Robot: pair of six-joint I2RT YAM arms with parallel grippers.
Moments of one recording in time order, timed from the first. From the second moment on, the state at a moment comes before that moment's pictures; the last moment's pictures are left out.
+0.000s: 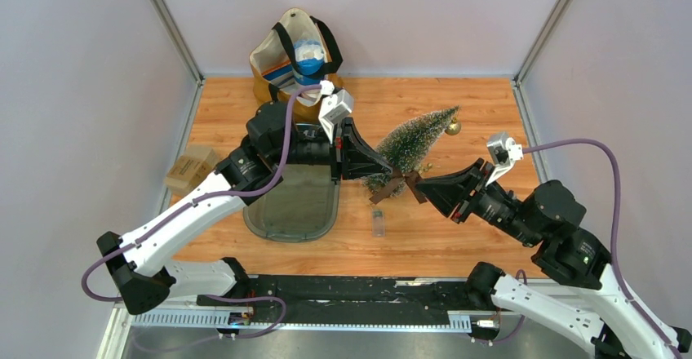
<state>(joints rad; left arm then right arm) -0.87 1.20 1.30 -0.01 0.77 -0.37 0.90 0.54 1.03 -0.47 -0.05 0.46</state>
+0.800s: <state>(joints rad) -0.87 1.35 1.37 -0.13 0.59 -0.28 0.90 0.57 1.03 -0.53 0.25 0.42</state>
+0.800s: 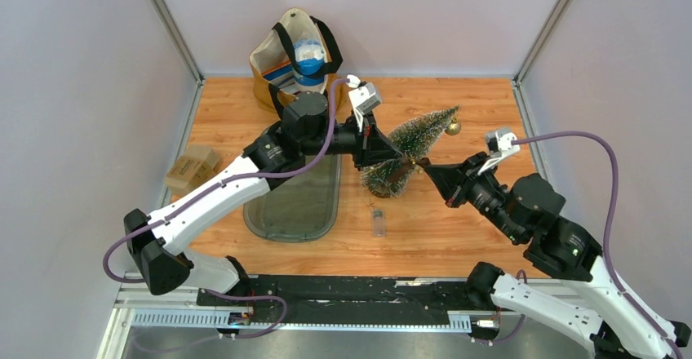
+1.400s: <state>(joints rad) -0.87 1.43 1.50 -0.25 0.48 -0.21 0.90 0.60 1.03 -0.61 0.33 0.38</state>
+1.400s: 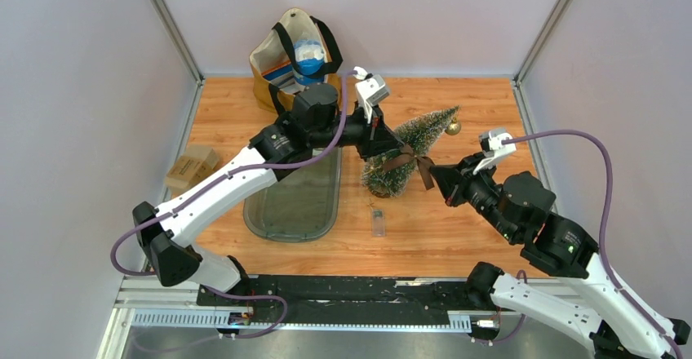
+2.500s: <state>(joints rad) -0.87 1.54 1.57 -0.27 0.34 -0.18 0.74 0.72 1.03 -0.51 0.38 0.32</state>
